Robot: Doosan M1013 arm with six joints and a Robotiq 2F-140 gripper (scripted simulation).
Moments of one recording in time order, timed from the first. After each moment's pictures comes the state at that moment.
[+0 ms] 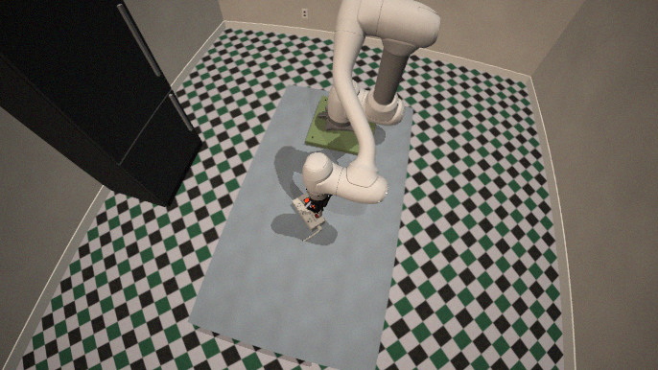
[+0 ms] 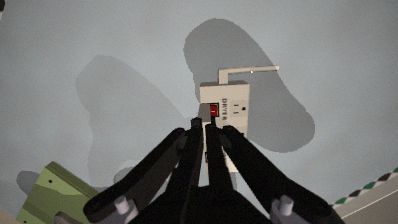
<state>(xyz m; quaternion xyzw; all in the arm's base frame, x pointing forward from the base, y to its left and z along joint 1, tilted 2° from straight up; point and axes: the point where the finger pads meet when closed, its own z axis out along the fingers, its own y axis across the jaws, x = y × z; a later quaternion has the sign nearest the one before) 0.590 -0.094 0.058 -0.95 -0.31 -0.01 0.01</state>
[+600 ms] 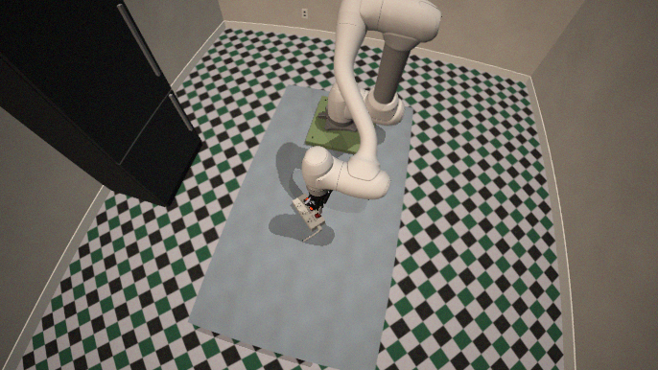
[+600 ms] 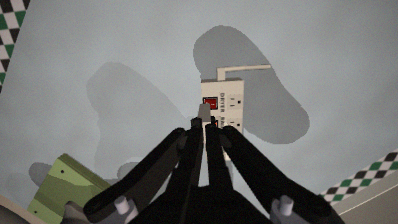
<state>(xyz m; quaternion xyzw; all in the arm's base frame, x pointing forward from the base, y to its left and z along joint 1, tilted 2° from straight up) 0.589 -0.095 0.093 -0.95 -0.31 -0.01 0.01</state>
